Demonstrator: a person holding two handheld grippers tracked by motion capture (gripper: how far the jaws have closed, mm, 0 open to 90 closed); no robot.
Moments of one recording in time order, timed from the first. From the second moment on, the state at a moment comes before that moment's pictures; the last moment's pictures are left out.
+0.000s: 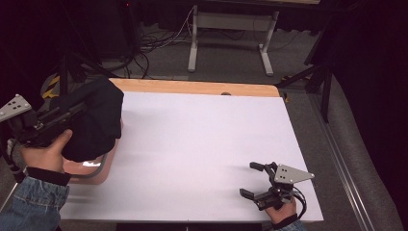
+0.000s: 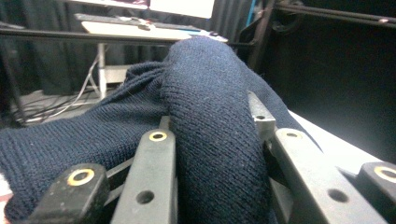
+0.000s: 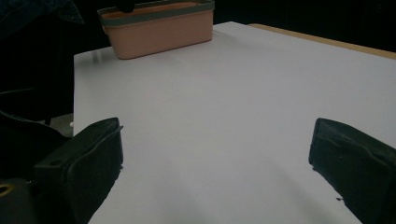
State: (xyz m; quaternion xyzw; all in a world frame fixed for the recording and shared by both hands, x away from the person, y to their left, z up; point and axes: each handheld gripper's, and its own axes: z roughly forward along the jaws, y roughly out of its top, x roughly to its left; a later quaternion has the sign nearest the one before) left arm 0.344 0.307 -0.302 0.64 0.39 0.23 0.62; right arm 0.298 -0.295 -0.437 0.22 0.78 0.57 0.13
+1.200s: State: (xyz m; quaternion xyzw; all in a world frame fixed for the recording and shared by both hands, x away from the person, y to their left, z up) left arm 0.358 0.197 -0.310 0.67 0.29 0.12 0.67; right arm 0.297 -0.296 -0.436 0.21 0.78 0.57 0.13
